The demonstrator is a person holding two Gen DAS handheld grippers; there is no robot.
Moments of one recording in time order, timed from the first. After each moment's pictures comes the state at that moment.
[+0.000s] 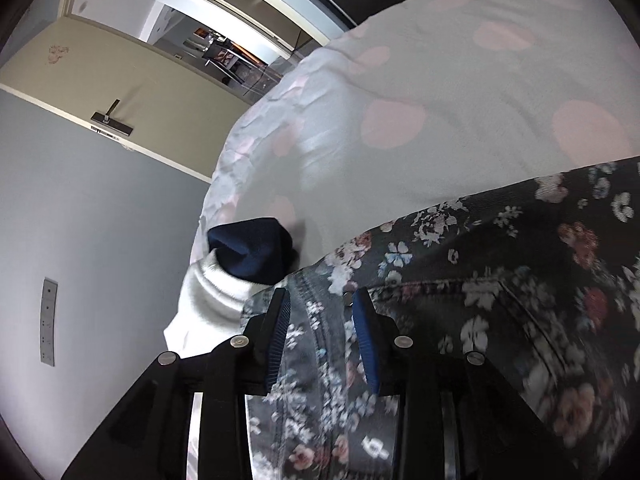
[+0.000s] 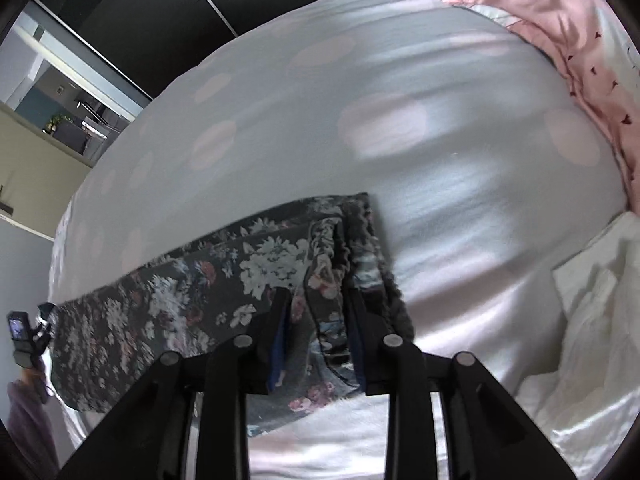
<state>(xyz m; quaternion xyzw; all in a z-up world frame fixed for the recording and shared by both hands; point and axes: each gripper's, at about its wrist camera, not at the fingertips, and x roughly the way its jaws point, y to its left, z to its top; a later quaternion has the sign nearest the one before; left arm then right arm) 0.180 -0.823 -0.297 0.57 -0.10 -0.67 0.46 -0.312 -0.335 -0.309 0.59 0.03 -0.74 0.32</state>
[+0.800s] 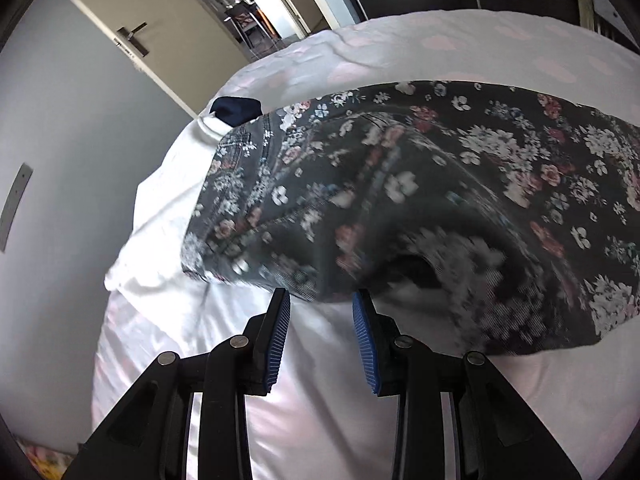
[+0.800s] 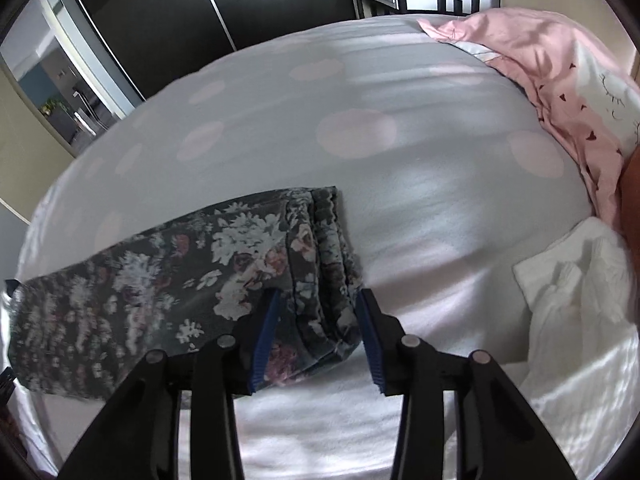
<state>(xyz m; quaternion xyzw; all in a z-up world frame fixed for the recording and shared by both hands) 0.274 -0.657 -0.300 0.52 0.05 -0.71 0.47 -0.290 -0.328 -0.320 0.53 0.09 -0.79 0.30</state>
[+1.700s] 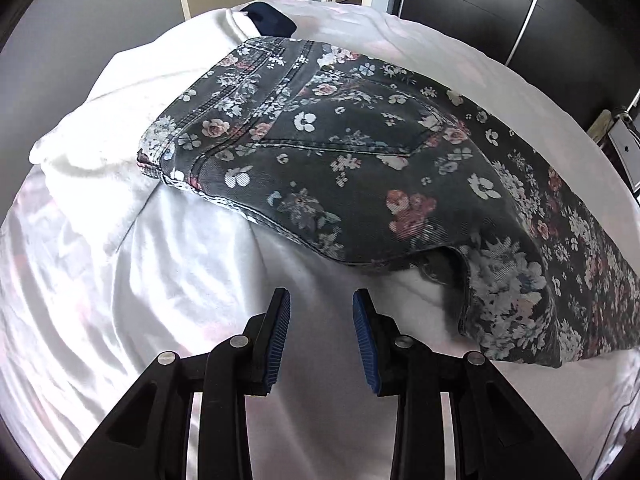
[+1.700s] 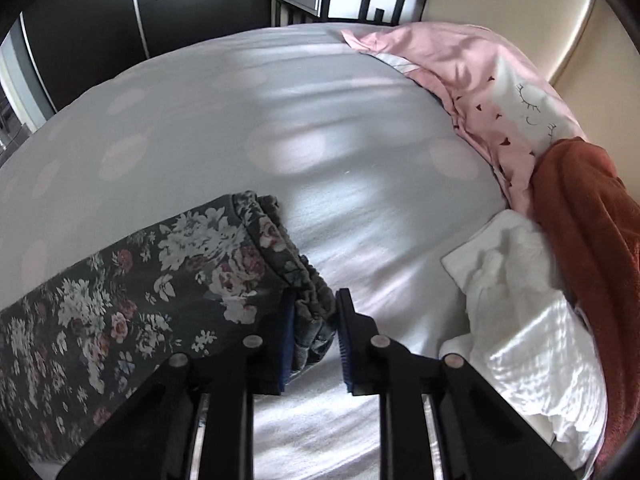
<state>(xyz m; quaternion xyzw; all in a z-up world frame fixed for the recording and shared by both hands) 0.349 -0.723 -0.314 0.44 0.32 -0.73 0.42 -0.290 -0.355 -0.304 0.52 0.14 -0.83 0.12</state>
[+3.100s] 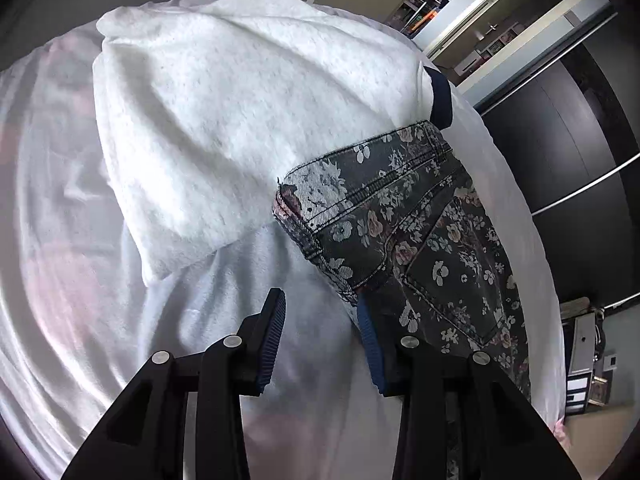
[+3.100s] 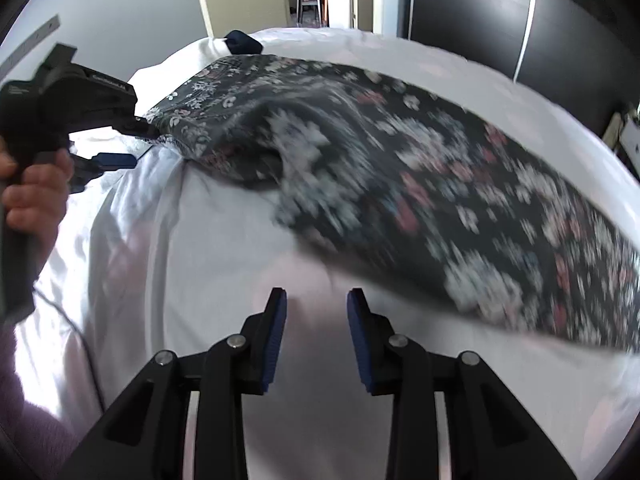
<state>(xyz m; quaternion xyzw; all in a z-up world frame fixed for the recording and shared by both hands) 0.440 -0.818 -0.314 0.26 0.52 -0.66 0.47 0.264 -0.633 -0.329 0.38 0.30 -0.67 0.56</state>
